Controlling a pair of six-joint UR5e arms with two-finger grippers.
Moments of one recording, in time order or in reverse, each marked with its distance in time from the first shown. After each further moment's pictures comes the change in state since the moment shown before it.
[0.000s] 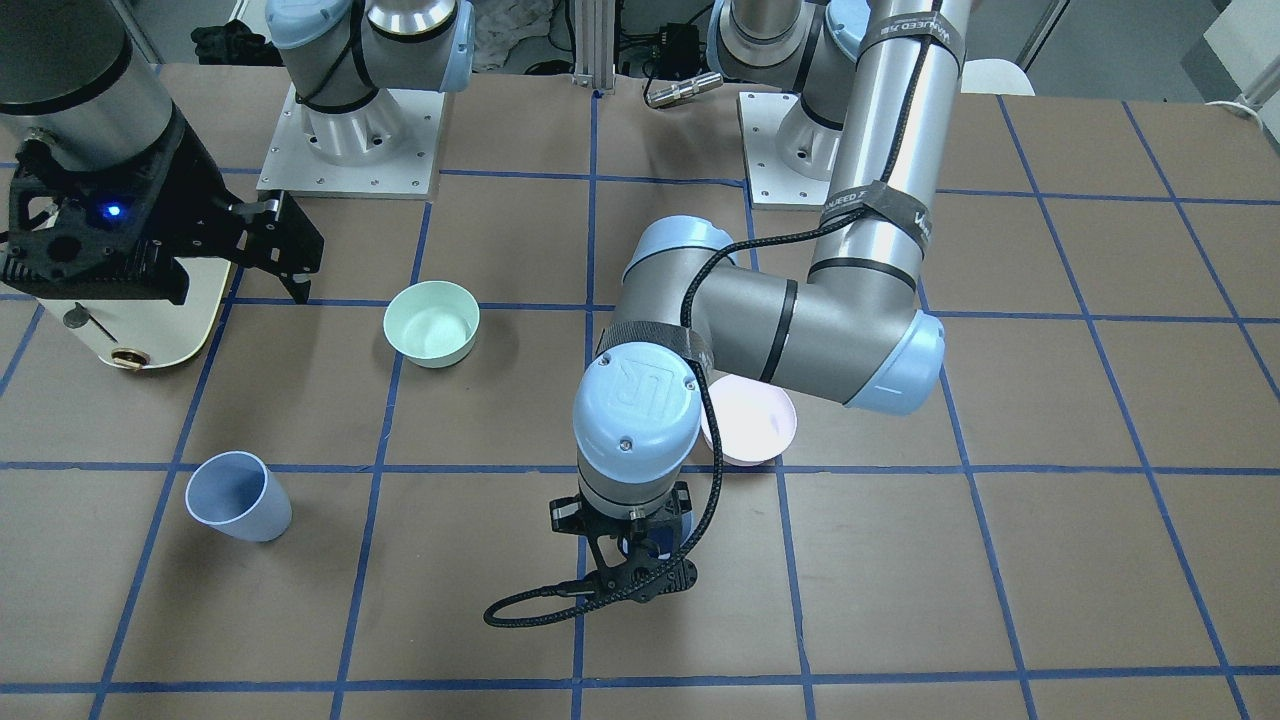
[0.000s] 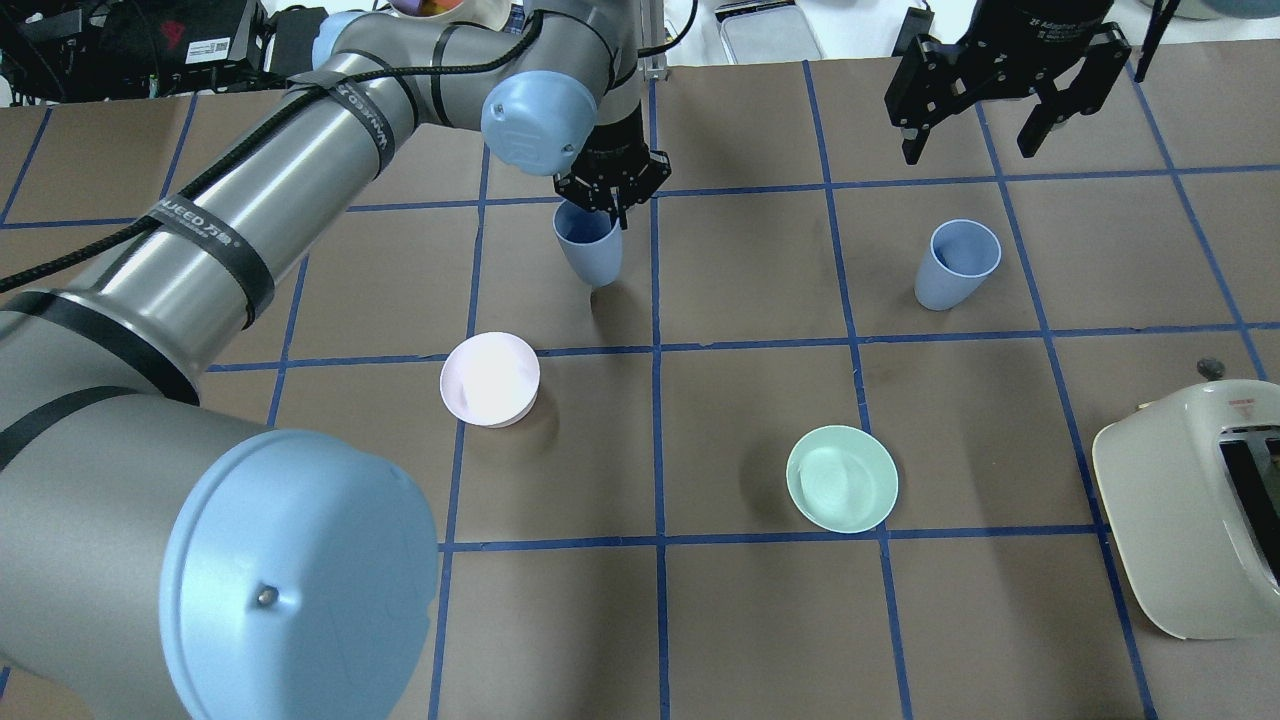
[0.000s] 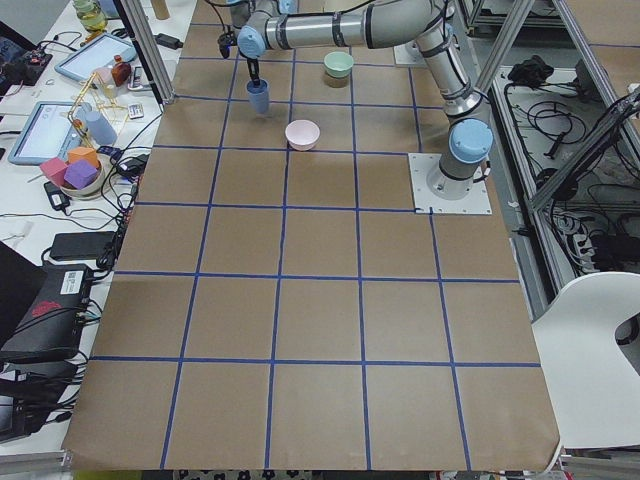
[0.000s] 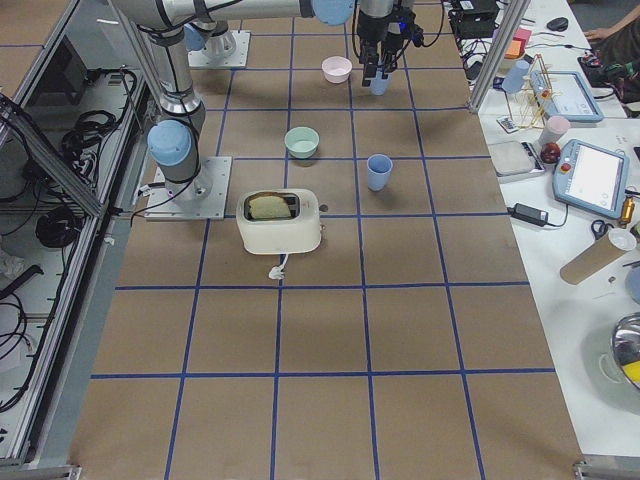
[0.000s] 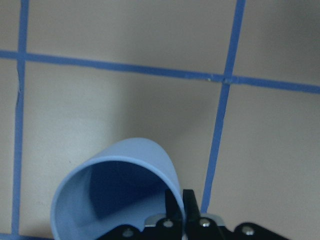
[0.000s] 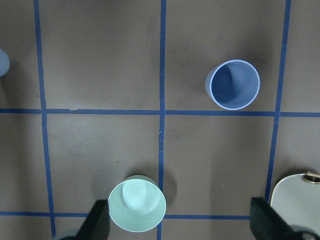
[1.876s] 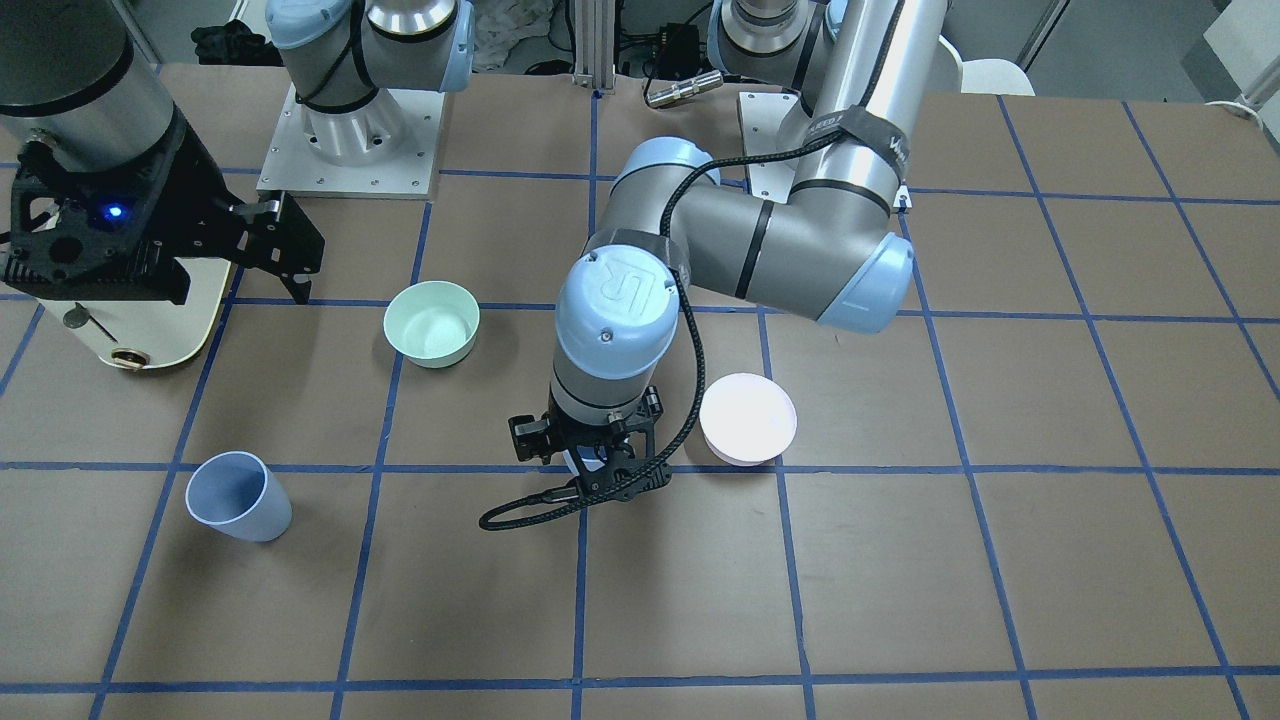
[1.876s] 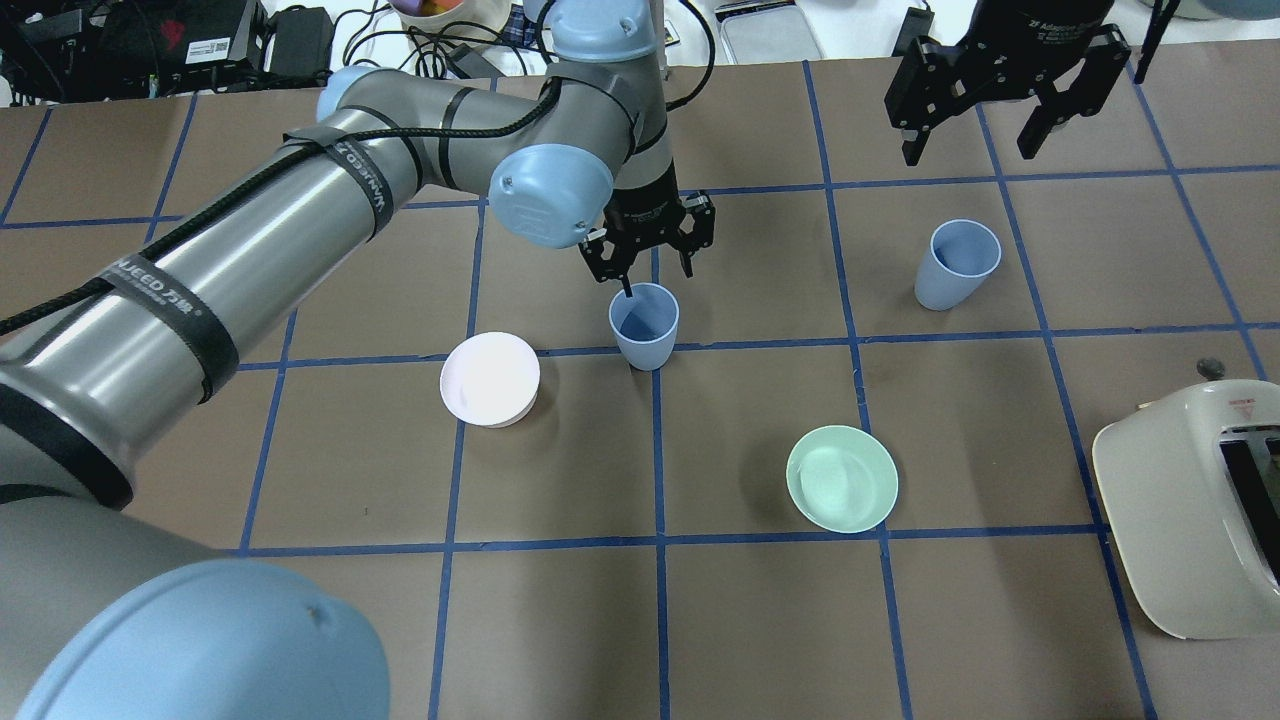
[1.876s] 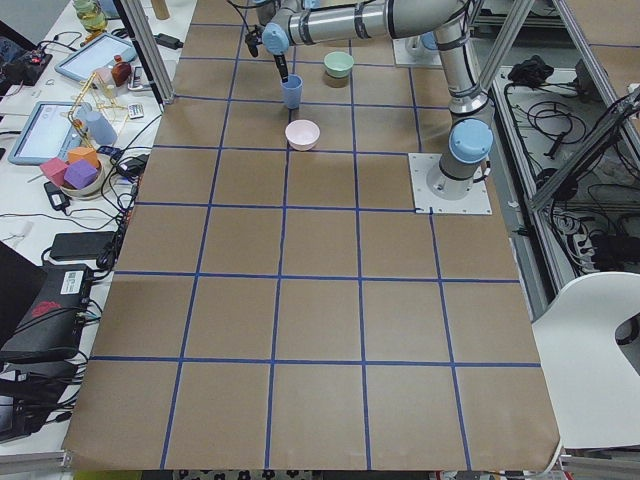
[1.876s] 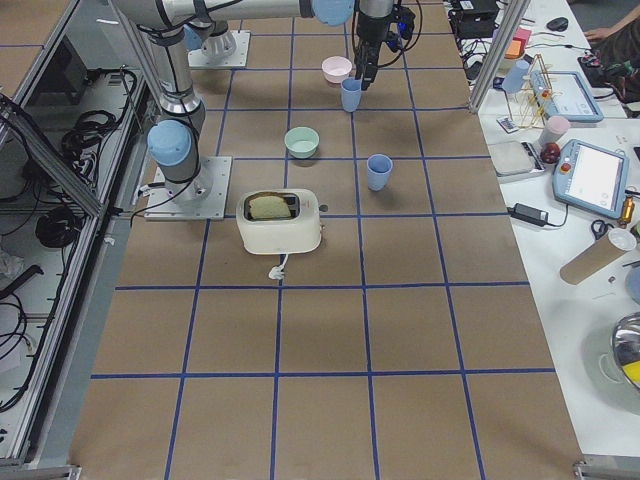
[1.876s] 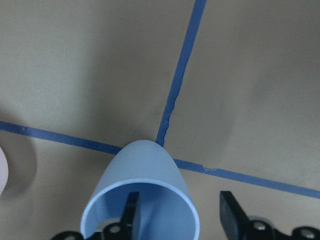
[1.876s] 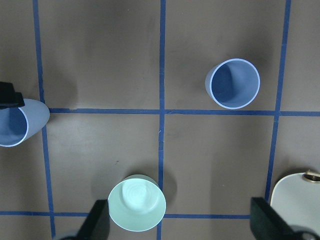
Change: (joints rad) left arm -0.031 0.139 -0.147 0.006 -0.099 -0.159; right arm 0.001 0.000 0.002 0.001 -0.001 0.001
